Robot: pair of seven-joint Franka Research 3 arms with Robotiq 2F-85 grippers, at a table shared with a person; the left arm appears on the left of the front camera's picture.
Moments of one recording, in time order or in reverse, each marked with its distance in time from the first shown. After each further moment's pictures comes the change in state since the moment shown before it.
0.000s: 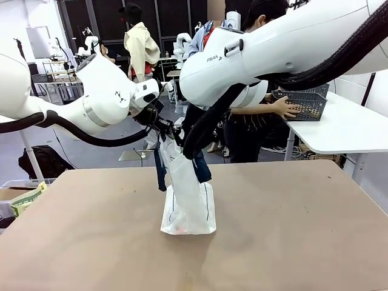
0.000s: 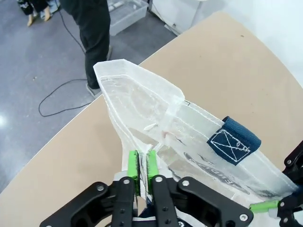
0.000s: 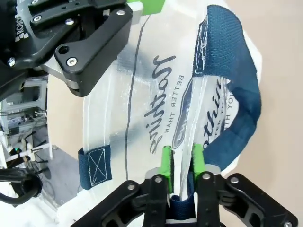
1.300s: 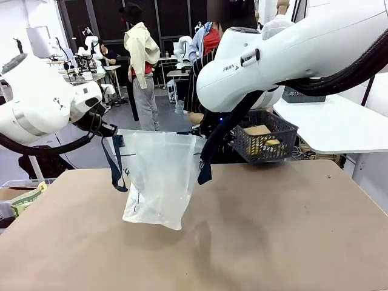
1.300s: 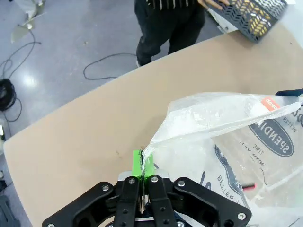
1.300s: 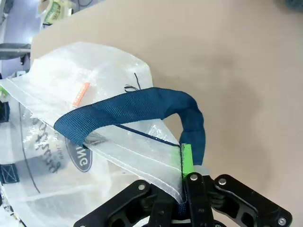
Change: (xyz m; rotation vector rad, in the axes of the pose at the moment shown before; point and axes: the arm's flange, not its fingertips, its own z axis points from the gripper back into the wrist) left arm -0.103 0.077 0.102 0.227 0.024 0.181; right arm -0.005 -0.042 0.009 -0.115 -0.048 -0.182
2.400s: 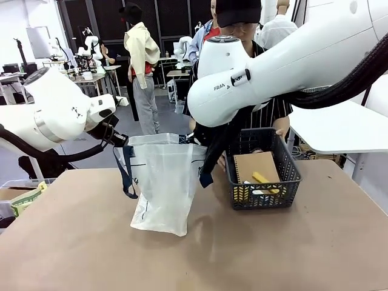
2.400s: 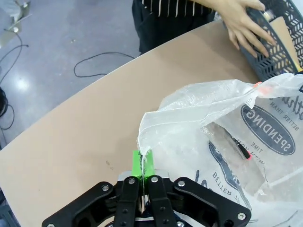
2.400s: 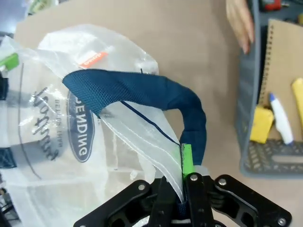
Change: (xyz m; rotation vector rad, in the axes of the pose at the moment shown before) left arm 0.004 -0.009 -0.046 -0.045 0.039 -0.071; right arm -0.008 0.022 -0.017 -0.107 -0.019 0.128
